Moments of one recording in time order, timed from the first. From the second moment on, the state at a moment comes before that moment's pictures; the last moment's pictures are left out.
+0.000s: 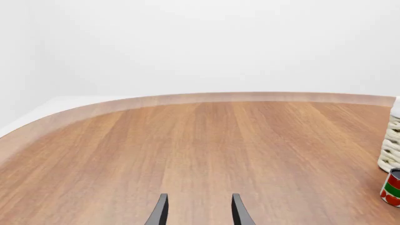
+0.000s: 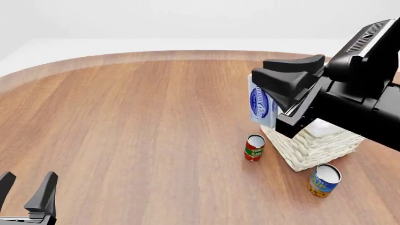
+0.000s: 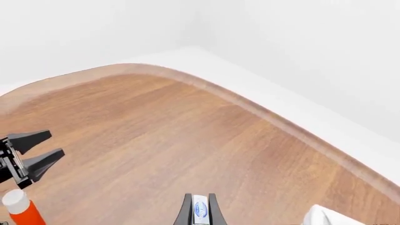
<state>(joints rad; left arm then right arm) 0.00 0.01 0.00 0.00 0.00 0.74 0.91 -1.00 0.30 -0.15</state>
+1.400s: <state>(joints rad) 0.00 0.01 0.00 0.00 0.00 0.58 0.84 -1.21 0.54 -0.16</state>
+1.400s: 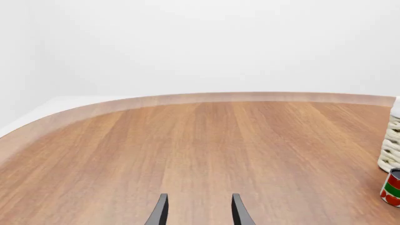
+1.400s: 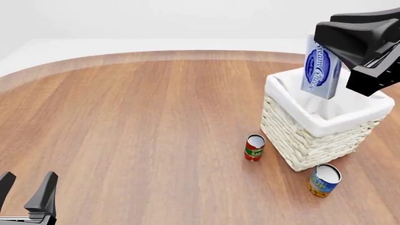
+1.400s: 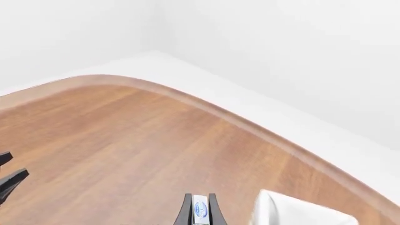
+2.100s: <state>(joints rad) 0.00 0.01 0.00 0.00 0.00 0.43 0.88 -1.19 0.54 -0.16</state>
